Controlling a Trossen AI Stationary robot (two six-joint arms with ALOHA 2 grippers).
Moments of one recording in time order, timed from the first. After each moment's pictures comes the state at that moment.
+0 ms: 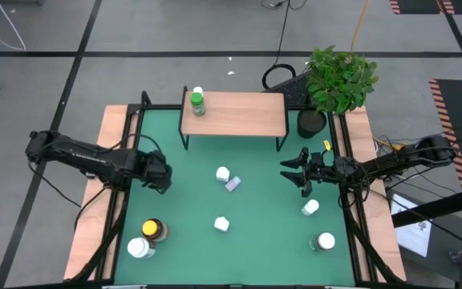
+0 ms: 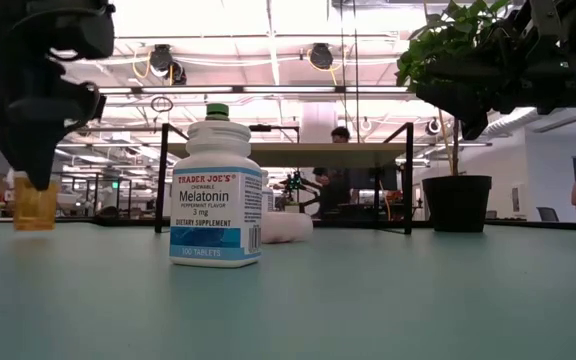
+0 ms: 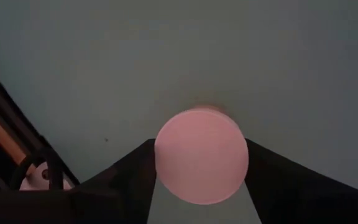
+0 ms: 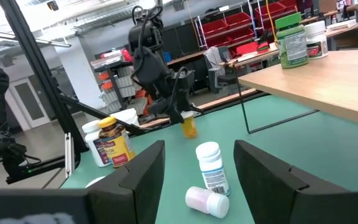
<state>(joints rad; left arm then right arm) -0.10 1.07 0.66 -1.11 -0.21 -0.98 0.10 0.92 0.02 1.00 0.21 0.30</state>
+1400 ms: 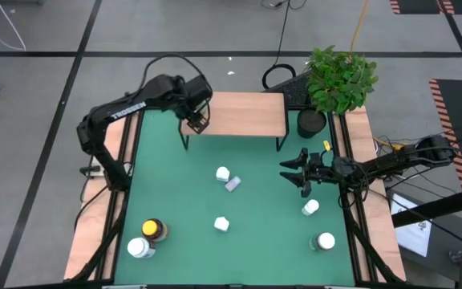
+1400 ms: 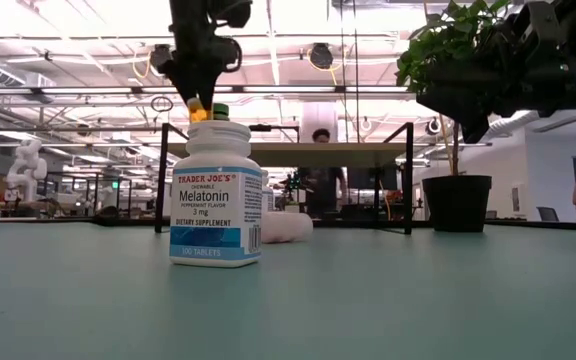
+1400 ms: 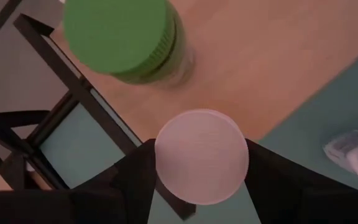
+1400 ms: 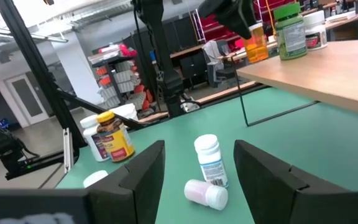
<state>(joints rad) 0.48 1.69 1.76 -1.37 -0.20 -0.27 0.10 0.92 0.02 0.97 0.21 0.32</state>
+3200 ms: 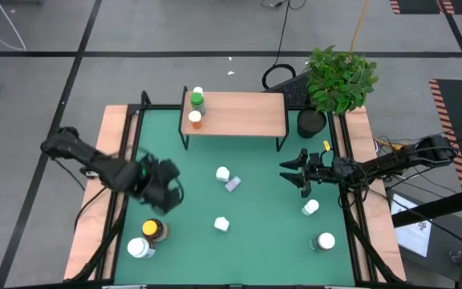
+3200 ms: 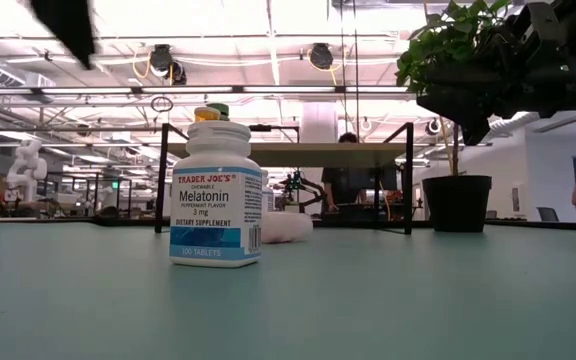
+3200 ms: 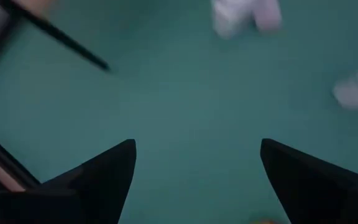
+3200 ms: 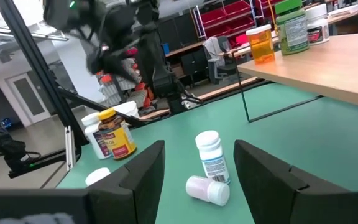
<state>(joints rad) -0.48 1.35 1.28 -1.38 -0.44 -1.02 0.10 0.92 0.02 0.96 0.20 0.33</state>
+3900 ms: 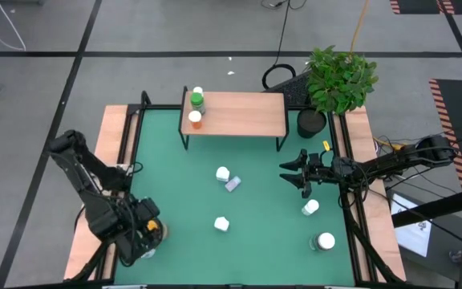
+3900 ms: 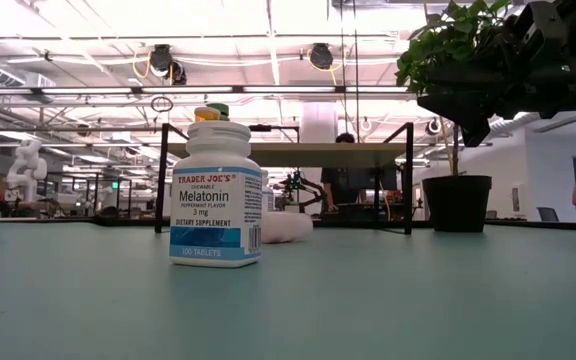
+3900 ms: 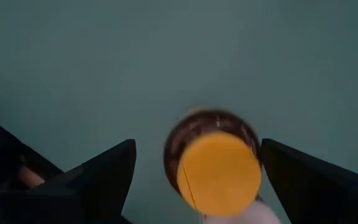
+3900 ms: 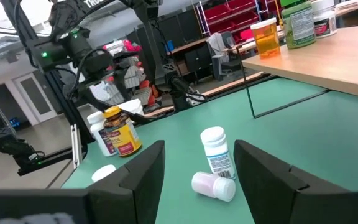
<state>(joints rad) -0.93 1.45 1.22 -1.34 -0.25 -1.56 0.10 0.92 0.02 0.95 0.18 0.36</state>
